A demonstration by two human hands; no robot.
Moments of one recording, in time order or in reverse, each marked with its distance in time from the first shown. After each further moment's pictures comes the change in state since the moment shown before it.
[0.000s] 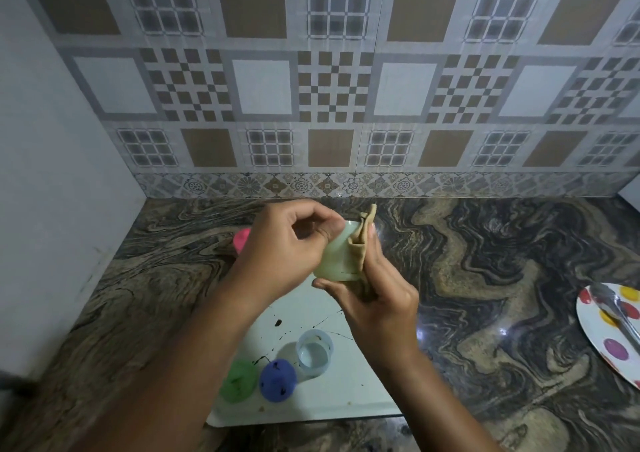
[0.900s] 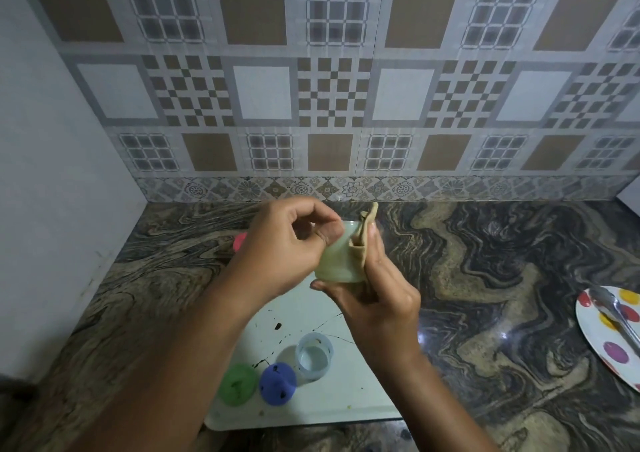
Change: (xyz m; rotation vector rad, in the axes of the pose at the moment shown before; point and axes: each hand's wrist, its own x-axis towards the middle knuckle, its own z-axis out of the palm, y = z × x) left_hand 0.003 0.011 -0.007 0.024 -0.022 0.044; right_hand 0.003 0.001 -0.003 -0.011 0.020 -0.053
